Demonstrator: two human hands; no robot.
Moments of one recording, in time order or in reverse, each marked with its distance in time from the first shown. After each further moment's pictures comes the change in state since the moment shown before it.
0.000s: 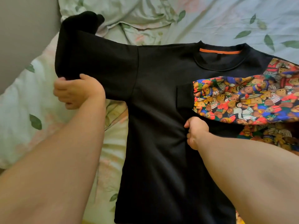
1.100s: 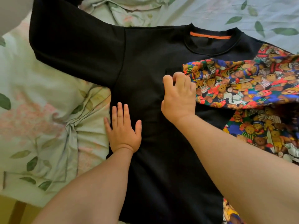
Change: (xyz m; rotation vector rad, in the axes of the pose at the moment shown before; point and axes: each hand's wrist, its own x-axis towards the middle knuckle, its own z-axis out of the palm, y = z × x) left_hand -0.155 -0.206 0.018 0.491 -0.542 0.946; right_hand -0.003 0.003 0.006 -1.149 0.433 -1.606
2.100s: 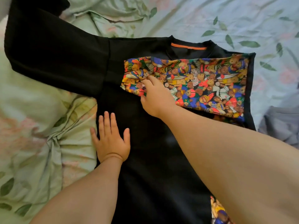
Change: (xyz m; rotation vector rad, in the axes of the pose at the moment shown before) left_hand 0.000 -0.002 0.001 -0.039 -0.005 0.005; right_hand 0.041 -0.009 -0.016 0.246 -0.426 0.074
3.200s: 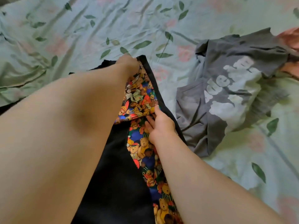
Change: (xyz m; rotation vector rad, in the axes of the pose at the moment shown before) left_hand 0.120 0.472 -0.076 -0.206 -0.406 0.387; right_hand -0.149 0.235 -0.045 2.154 0.549 1.083
